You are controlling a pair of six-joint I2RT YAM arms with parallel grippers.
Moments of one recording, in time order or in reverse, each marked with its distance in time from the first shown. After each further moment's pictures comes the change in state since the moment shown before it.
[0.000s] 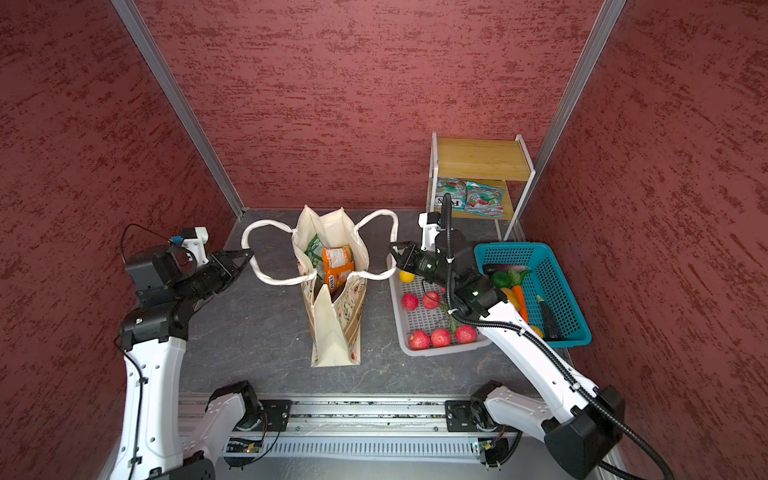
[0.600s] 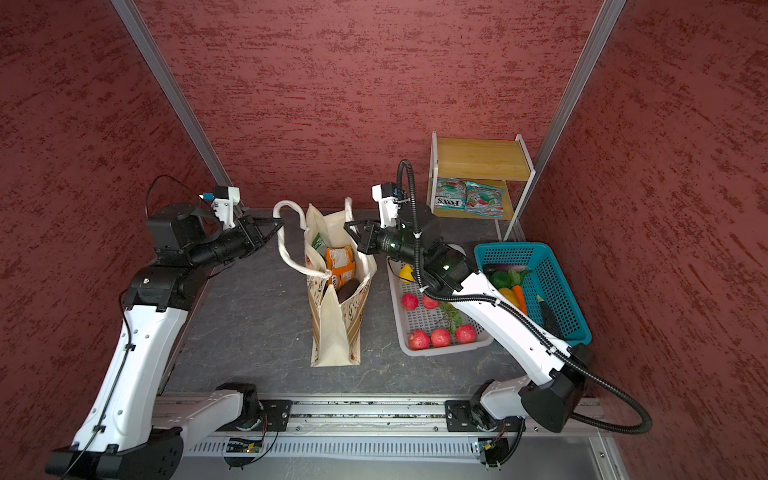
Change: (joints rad) left arm -0.325 0.215 0.302 0.010 -0.121 -0.010; right arm 0.204 0.264 0.346 -0.023 -0.003 -0.133
